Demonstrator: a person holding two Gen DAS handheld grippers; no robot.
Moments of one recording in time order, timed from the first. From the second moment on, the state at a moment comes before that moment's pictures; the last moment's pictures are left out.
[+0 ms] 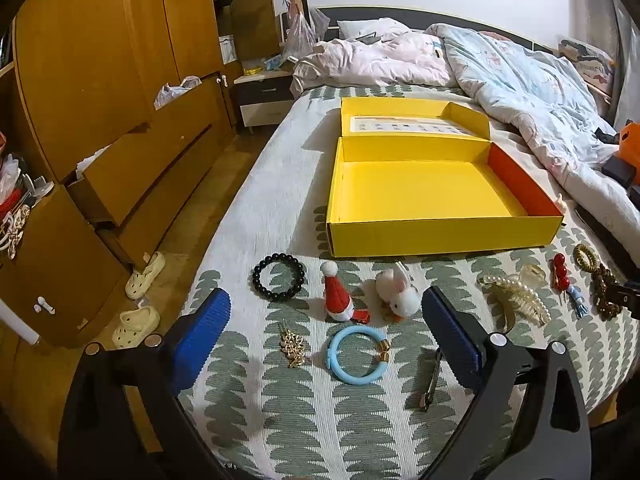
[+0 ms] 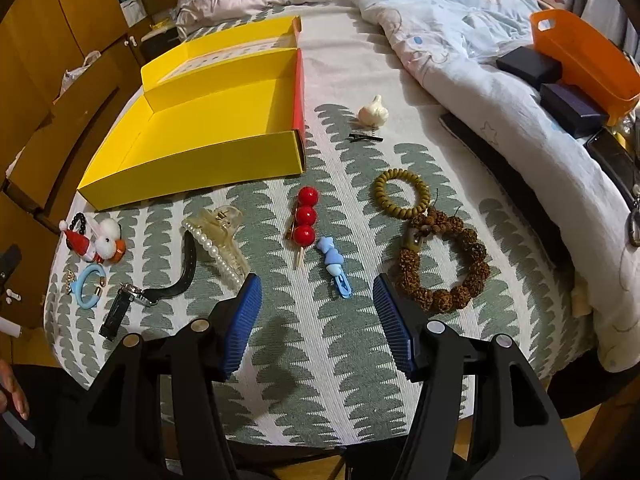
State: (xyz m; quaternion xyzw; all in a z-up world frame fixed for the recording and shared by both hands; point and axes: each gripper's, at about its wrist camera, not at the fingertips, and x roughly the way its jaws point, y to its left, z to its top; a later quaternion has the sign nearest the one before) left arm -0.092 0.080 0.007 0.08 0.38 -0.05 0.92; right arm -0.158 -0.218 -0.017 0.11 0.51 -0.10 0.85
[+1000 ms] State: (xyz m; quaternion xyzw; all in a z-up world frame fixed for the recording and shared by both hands) left arm -0.094 0.075 0.004 0.08 0.38 -0.05 0.92; right arm -0.161 -0.219 -0.019 0.11 0.51 -0.10 0.85
